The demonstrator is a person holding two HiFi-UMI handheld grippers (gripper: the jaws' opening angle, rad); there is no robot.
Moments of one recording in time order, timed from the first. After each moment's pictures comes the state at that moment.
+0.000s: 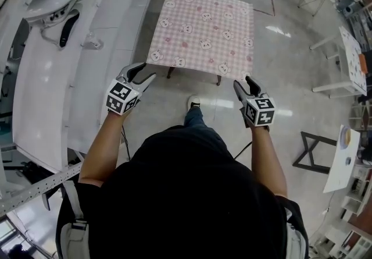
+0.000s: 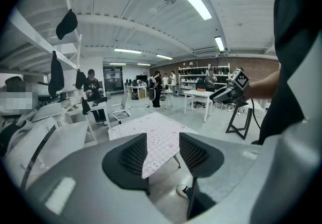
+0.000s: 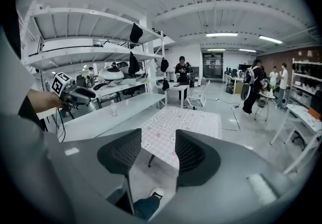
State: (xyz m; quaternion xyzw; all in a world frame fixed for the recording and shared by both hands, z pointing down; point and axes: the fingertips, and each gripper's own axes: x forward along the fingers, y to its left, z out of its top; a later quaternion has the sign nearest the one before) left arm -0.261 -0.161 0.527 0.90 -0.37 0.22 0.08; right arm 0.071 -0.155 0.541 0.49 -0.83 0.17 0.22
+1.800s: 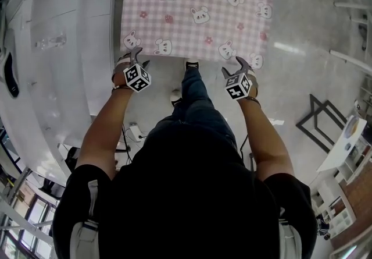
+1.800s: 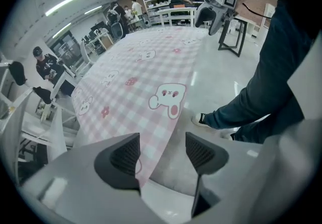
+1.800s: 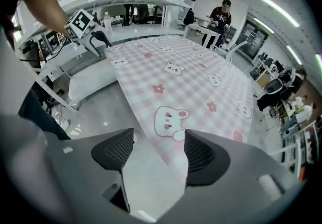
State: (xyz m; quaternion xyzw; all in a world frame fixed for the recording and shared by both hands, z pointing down) left arm -0.246 -0.290 0.912 0.77 -0.21 0.61 0.03; right arm 0.114 -0.261 0.889 0.34 -0.74 0.16 0.55
